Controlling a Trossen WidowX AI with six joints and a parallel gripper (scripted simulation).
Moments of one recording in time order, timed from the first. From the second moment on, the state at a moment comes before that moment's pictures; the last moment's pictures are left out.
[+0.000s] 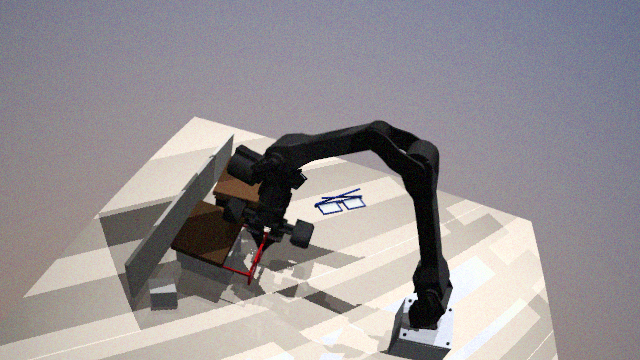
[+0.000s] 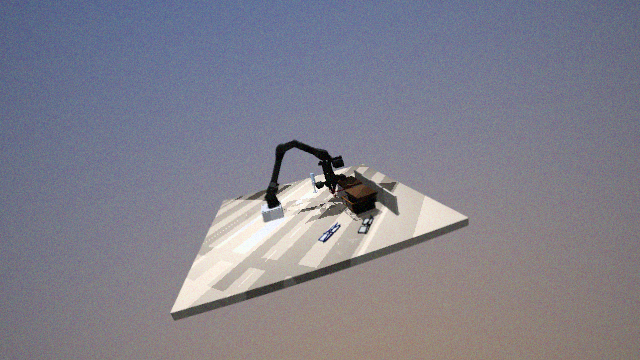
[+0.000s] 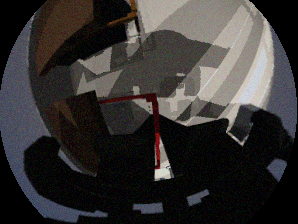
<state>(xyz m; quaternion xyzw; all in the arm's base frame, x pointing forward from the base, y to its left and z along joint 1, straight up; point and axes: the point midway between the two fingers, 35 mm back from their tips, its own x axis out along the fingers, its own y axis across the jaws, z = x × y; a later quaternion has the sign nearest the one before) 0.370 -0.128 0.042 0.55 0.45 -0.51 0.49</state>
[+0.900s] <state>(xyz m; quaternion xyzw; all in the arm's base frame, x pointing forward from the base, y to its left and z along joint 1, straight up) 0.393 -0.130 0.040 0.55 0.45 -0.51 0.49</state>
